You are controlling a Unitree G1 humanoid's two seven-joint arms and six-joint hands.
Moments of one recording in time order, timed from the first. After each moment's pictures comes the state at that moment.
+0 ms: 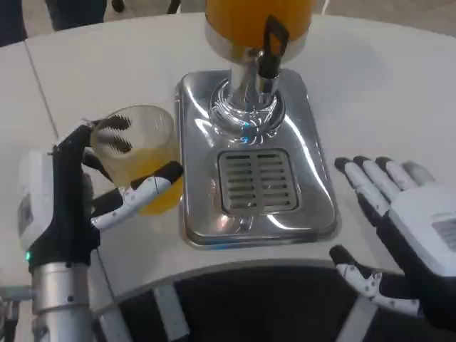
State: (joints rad) left arm -0.26 0.26 0.02 0.10 0.41 -0.27 0.45; right arm 0.08 -0.40 0.01 -0.70 -1.07 0.07 0.36
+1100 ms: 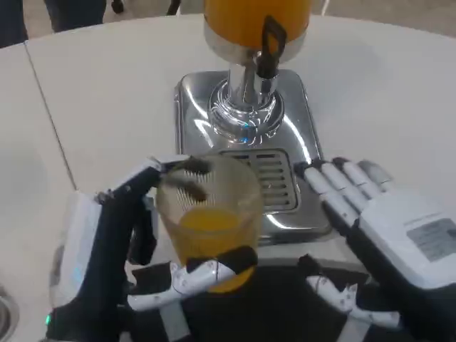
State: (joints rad) left arm 0.12 0.20 -0.06 -0.36 0.44 -0.39 0.23; right arm 0.08 -0.45 0.01 -0.65 -0.92 -0.13 0.27
